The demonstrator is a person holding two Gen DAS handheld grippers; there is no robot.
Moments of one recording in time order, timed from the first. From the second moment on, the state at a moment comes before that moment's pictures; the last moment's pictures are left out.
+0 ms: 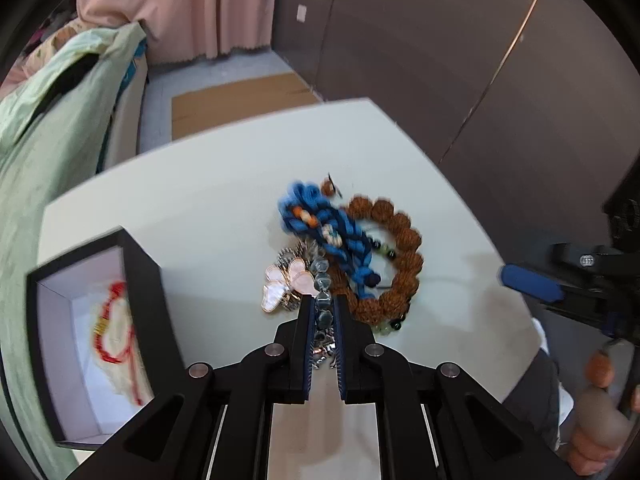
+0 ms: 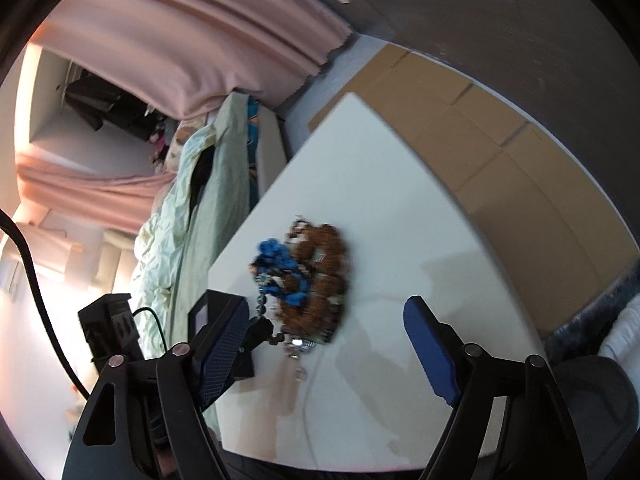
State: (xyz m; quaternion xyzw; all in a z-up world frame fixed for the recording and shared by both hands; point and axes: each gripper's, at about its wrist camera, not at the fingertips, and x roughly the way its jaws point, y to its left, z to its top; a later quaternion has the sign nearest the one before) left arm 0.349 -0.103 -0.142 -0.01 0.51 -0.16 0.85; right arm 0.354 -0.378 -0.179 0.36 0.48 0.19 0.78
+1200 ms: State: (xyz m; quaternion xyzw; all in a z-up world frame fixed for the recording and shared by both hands) left arm 0.328 0.012 -0.041 -0.10 0.41 -0.12 0.90; right arm 0.411 -0.297 -0.177 0.23 0.55 0.19 0.78
